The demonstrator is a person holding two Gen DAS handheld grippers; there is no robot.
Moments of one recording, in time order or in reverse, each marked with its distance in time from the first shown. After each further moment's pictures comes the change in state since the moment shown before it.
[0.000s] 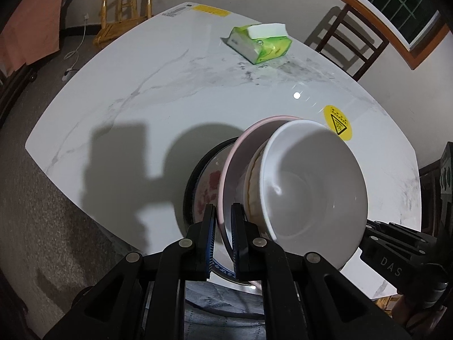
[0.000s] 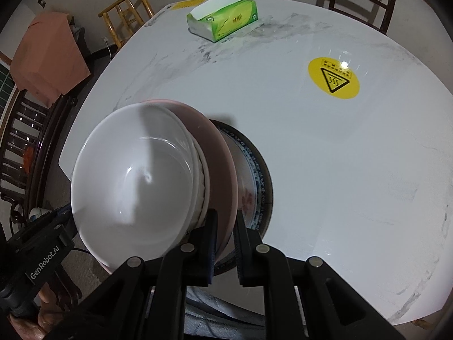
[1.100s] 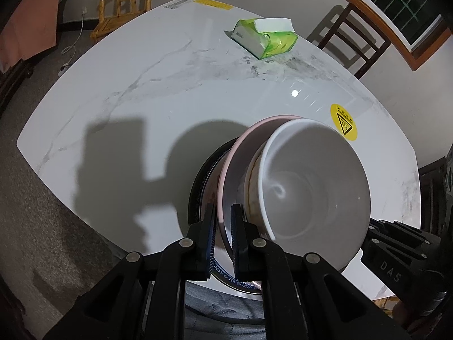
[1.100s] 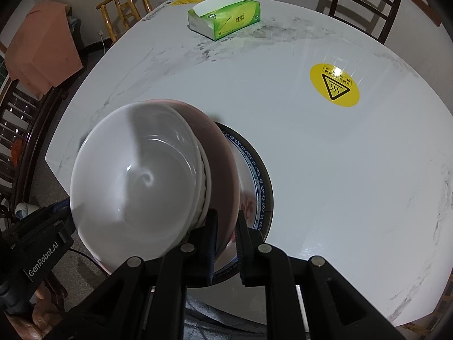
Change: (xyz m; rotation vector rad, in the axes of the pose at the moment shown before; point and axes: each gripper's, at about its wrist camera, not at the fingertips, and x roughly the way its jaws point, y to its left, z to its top) left arm 0.017 0.014 0.004 0.001 0.015 -0.025; right arm 0.007 0.015 -0.001 -0.036 -0.011 -0.080
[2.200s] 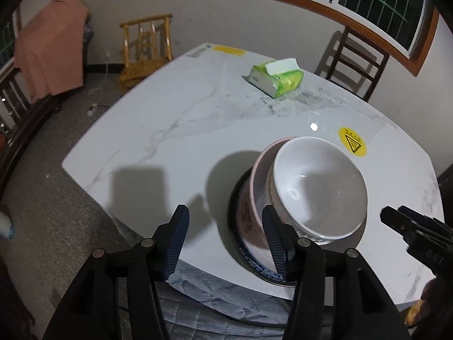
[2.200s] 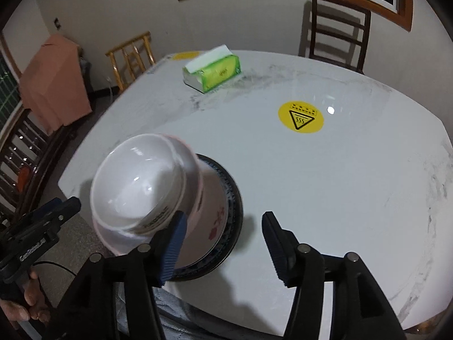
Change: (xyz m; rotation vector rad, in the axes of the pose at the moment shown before) left arm -0.055 0.000 -0.036 0.048 -0.256 0.161; right arm -0.057 -0.033 -0.056 0.033 -0.307 0.033
